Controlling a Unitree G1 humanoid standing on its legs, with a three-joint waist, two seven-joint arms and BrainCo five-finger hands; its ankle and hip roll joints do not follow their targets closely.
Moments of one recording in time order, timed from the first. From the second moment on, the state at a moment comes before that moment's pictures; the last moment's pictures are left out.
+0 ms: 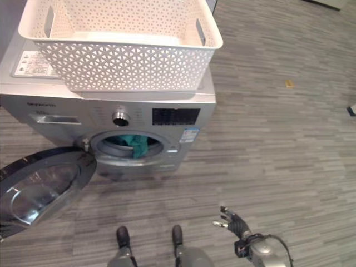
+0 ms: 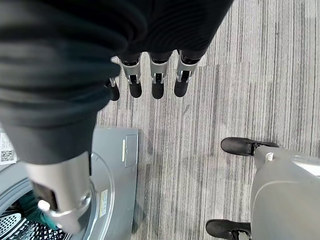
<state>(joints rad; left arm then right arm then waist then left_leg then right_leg) -0.71 1.20 -0.24 1.47 0.24 0.09 -0.01 0.12 -0.44 0.29 0.53 0.38 -0.03 0.20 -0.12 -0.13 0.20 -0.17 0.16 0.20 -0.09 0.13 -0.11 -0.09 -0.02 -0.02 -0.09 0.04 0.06</state>
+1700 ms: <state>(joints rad) -0.49 0.32 -0.72 0.37 -0.28 0.00 -0.15 -0.02 -0.42 0.25 0.63 0.30 -0.03 0.11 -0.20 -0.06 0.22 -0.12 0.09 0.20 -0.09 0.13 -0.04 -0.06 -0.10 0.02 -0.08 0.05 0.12</state>
